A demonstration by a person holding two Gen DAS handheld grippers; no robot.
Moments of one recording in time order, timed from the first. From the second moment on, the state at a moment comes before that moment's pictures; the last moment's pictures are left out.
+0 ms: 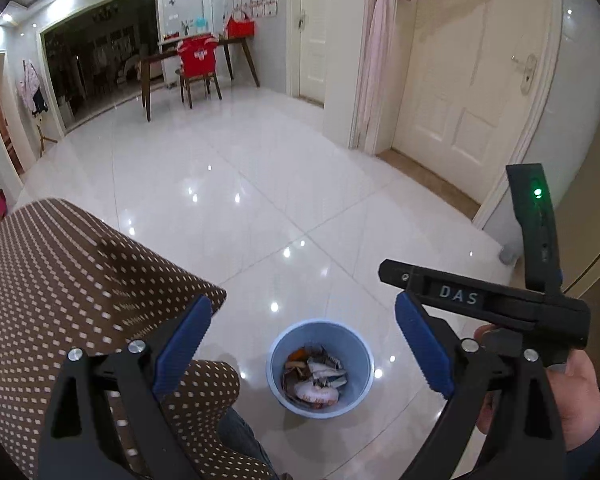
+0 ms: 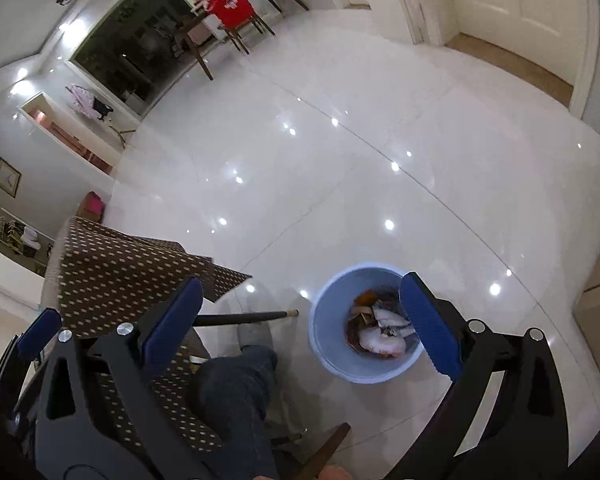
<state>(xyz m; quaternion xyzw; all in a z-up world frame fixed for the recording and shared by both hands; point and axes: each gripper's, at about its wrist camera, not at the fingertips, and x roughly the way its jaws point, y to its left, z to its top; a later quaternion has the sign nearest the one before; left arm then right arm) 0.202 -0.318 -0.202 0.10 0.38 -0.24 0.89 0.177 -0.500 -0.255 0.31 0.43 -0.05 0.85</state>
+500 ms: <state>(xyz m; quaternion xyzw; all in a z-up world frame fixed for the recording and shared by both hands) 0.180 -0.238 -0.132 0.06 0.30 -0.21 0.93 0.188 -0.426 -0.160 0.24 0.37 0.01 0.89</state>
